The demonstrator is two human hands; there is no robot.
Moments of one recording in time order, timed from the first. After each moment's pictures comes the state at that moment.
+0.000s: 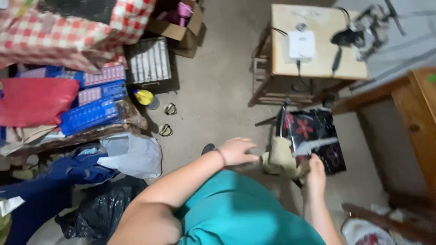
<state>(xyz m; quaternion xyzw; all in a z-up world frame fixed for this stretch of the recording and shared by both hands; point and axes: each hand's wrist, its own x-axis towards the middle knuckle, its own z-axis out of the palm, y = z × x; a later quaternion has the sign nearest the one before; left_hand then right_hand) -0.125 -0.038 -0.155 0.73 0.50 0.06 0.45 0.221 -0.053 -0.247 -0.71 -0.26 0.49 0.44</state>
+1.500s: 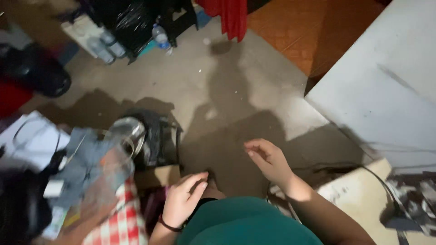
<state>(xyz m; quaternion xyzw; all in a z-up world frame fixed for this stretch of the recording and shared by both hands) -0.487 0.808 -0.053 0.72 0.54 0.29 0.33 -0.178 0.862 -0.080 -0.50 -0.65 0.41 0.40</state>
